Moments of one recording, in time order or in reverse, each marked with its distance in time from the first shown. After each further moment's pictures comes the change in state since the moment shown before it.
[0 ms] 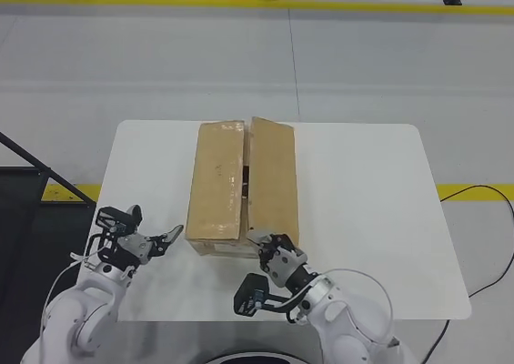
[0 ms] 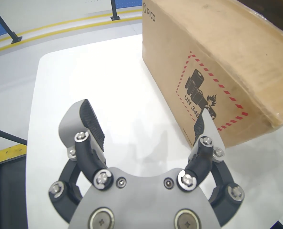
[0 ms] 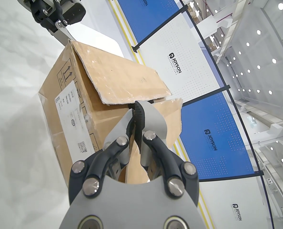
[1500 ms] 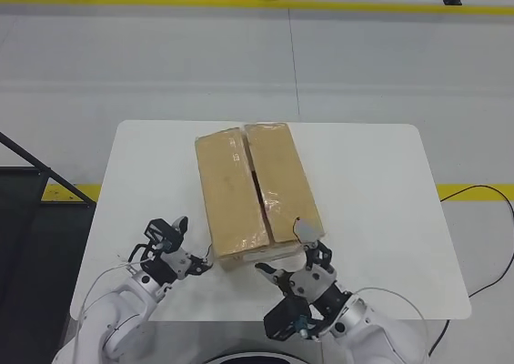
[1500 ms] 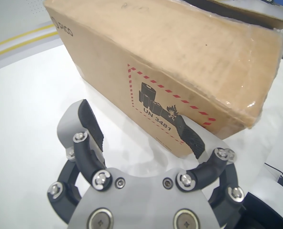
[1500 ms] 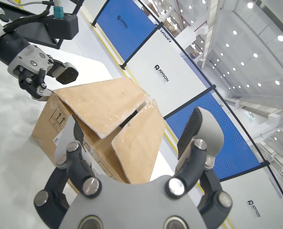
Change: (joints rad) left arm -0.028 -0.004 0.175 -0.011 0.072 -0.108 0.038; right arm -0.199 0.041 0.158 -0.122 0.101 0.108 -0.191
